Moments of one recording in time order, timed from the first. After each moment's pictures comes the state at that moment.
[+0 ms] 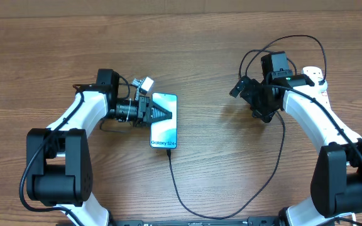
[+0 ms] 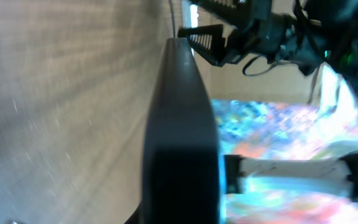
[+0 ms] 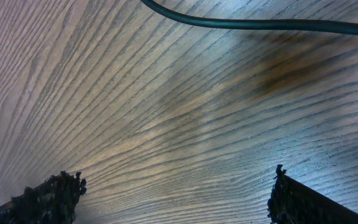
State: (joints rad) left arm -0.05 1.85 1.12 -0.82 1.26 -0.01; right arm 0.13 1.74 1.19 -0.72 -0.24 0.78
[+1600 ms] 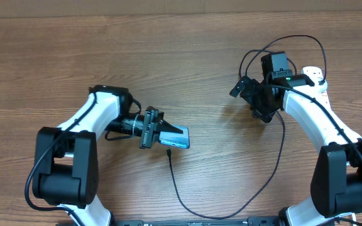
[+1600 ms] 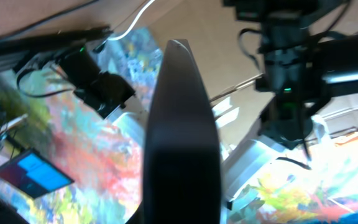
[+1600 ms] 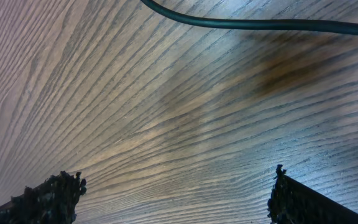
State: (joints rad) left arm -0.18 1.85 1.11 -1.33 1.47 -0.53; right arm 0.13 1.74 1.19 -0.72 -0.24 0.78
